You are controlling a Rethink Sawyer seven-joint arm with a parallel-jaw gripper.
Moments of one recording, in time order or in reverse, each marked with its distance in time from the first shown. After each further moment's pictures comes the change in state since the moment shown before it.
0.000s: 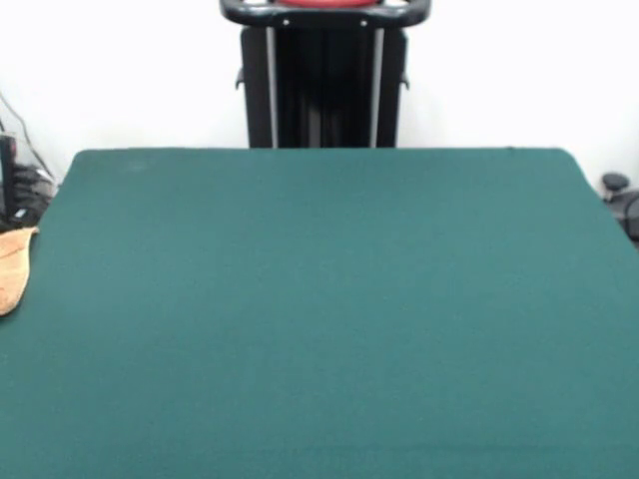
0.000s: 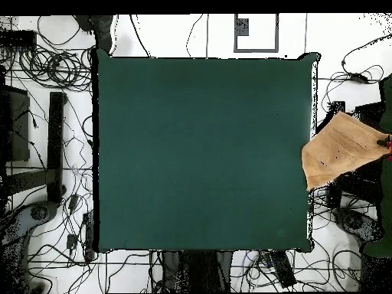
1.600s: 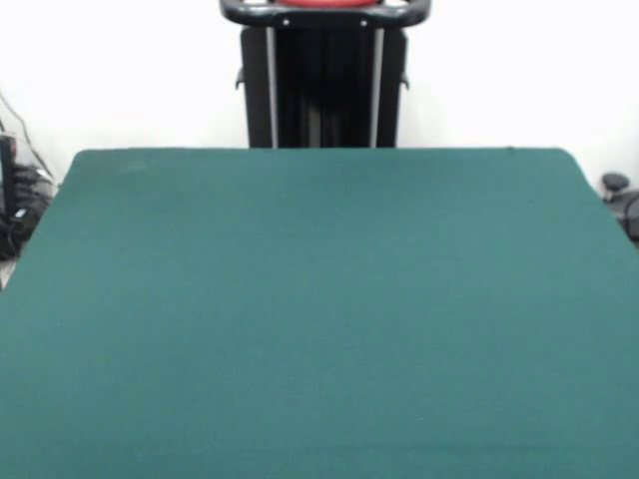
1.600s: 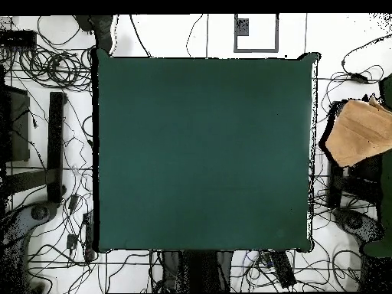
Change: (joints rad) arm 0.097 0.166 0.052 -0.447 -0.150 0.299 -0.163
